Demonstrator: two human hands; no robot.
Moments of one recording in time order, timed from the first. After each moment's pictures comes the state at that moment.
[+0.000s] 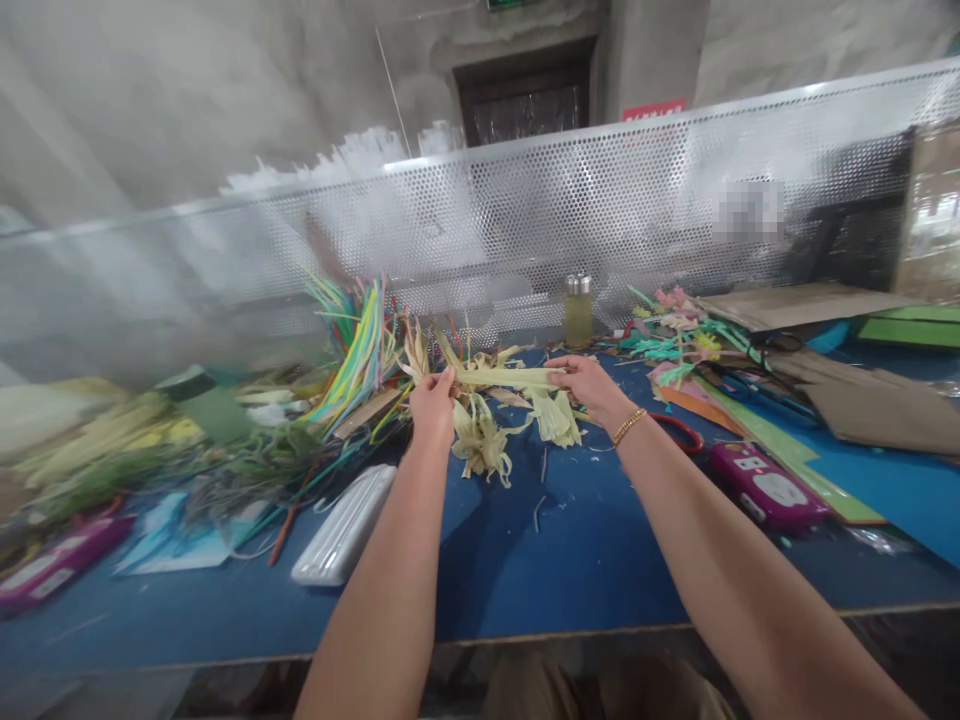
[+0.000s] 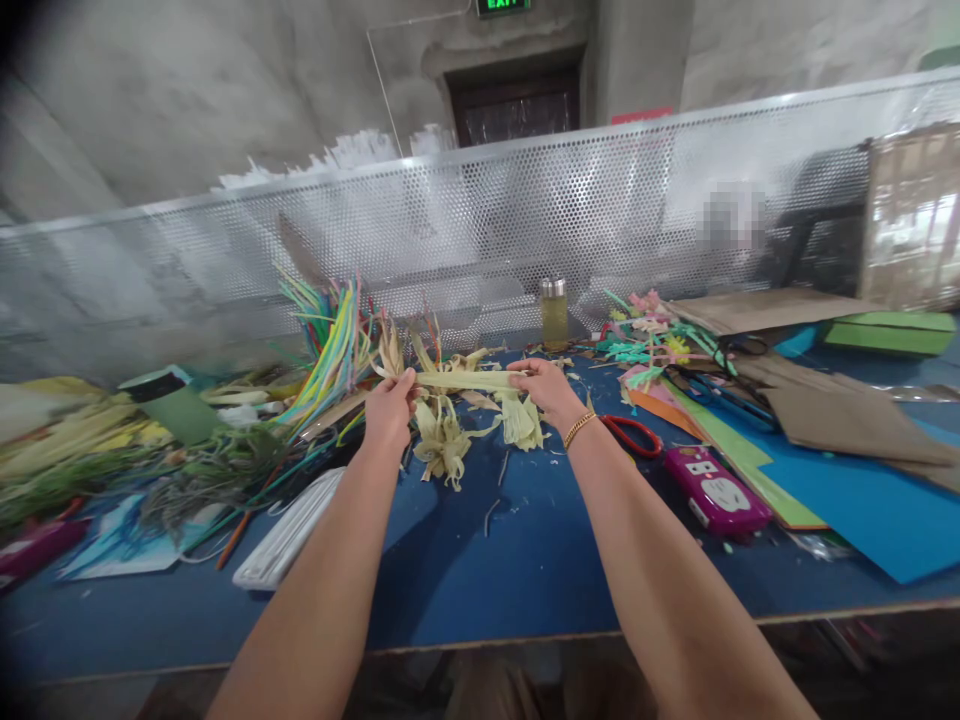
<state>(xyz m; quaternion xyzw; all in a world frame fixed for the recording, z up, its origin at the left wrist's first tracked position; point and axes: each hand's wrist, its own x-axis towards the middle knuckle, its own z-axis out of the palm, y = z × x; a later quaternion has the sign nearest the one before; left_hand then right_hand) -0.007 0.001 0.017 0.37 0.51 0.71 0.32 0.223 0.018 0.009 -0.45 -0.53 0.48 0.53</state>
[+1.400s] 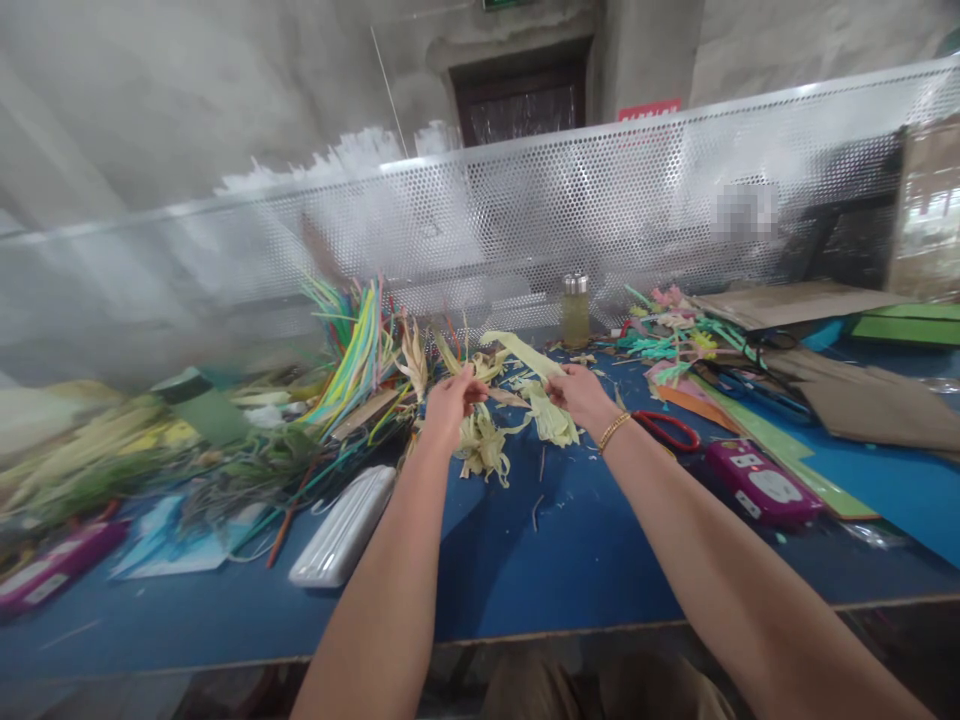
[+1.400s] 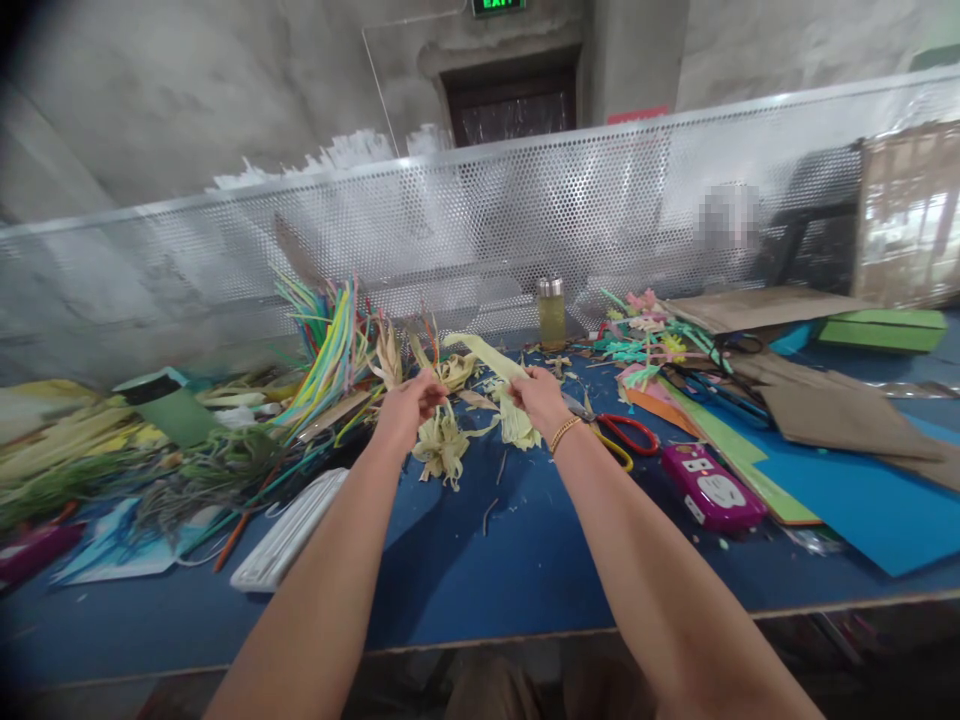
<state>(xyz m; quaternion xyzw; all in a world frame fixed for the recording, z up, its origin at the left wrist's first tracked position) 0.006 -0.009 0.020 0.47 0.50 0.61 0.40 0.204 0.020 -0.001 -0.46 -0.38 0.55 0.59</state>
